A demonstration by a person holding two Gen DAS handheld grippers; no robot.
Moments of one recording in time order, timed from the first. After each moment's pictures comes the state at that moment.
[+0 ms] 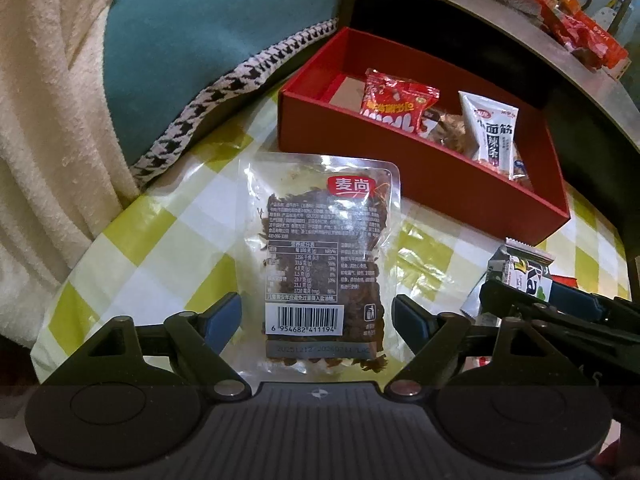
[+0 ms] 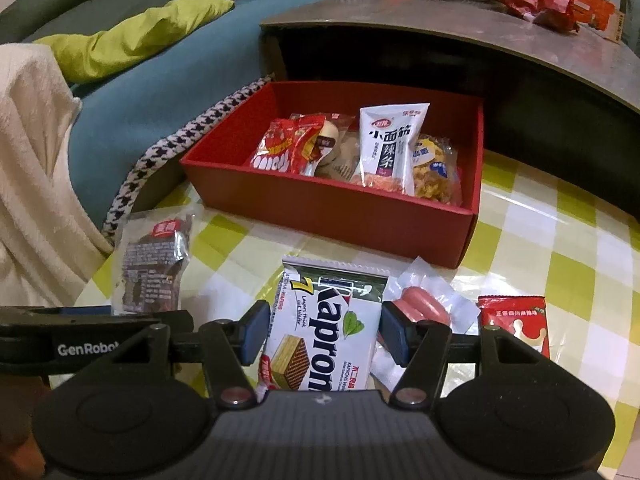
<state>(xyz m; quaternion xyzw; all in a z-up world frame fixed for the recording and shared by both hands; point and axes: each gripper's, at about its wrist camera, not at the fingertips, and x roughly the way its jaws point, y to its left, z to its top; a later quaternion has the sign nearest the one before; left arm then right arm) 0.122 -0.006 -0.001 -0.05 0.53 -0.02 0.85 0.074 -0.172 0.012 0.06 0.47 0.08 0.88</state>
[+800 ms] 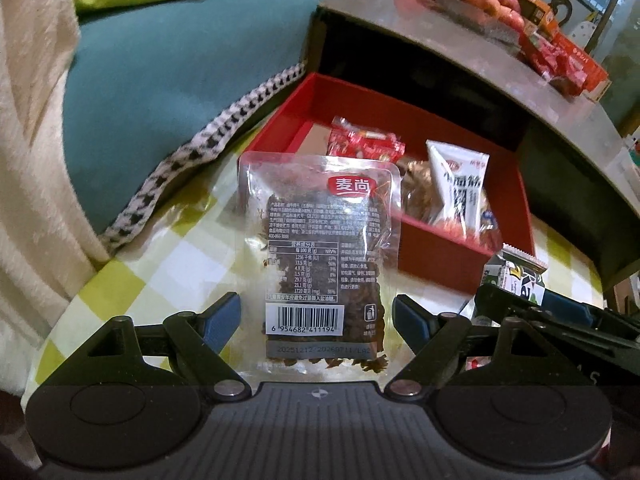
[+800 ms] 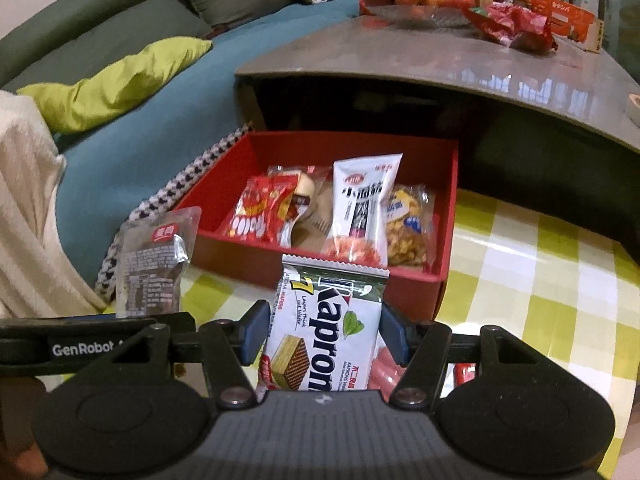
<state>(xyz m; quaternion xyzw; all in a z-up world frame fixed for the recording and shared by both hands) 0.155 -0.014 0.023 -0.06 0.50 -0.05 0.86 0.098 -0.193 0.035 0.09 0.43 0.06 0.90</state>
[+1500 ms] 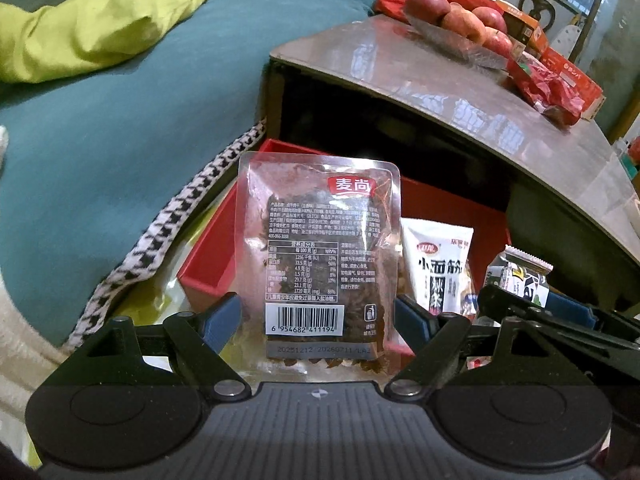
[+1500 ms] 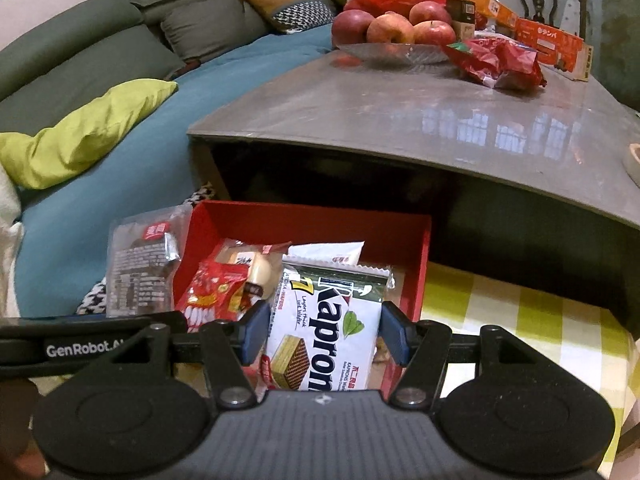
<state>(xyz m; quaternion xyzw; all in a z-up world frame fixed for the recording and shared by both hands) 0.229 -0.052 0.032 -0.04 0.47 -0.06 0.88 0.165 -0.222 0.045 0.09 0.40 0.03 0.91</state>
